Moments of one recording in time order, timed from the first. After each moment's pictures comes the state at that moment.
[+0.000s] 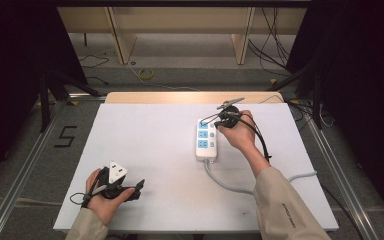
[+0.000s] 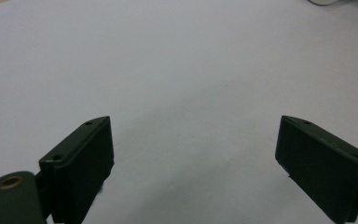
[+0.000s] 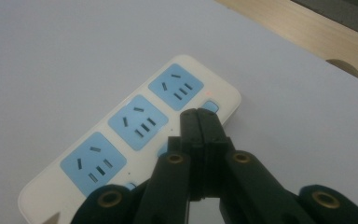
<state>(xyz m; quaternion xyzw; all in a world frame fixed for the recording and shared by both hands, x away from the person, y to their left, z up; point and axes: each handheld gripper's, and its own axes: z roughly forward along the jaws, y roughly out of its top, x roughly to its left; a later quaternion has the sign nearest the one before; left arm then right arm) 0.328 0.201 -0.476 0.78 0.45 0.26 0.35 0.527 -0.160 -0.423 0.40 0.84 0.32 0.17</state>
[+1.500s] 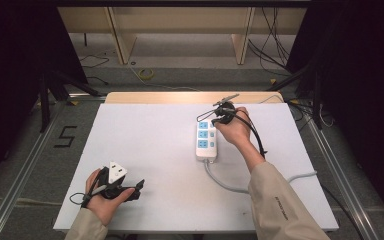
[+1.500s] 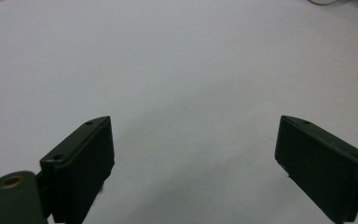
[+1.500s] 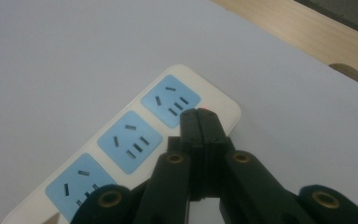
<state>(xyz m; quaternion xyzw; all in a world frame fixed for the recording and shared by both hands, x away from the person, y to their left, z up) 0.328 0.201 -0.476 0.77 0.45 0.26 0.35 0.543 -0.149 -0.425 0.40 0.85 0.30 0.17</state>
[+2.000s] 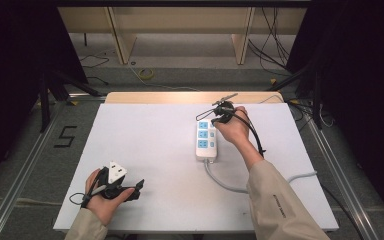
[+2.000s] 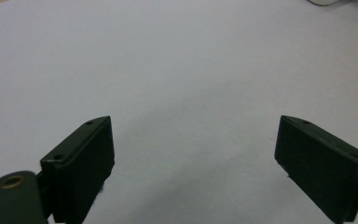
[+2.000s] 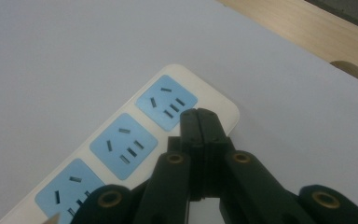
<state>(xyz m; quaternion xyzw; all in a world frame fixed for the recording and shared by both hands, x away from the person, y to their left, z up) 0.328 0.202 -0.476 0.77 0.45 0.26 0.35 0.549 -0.147 -0.429 0.41 0.85 0.30 0.16</state>
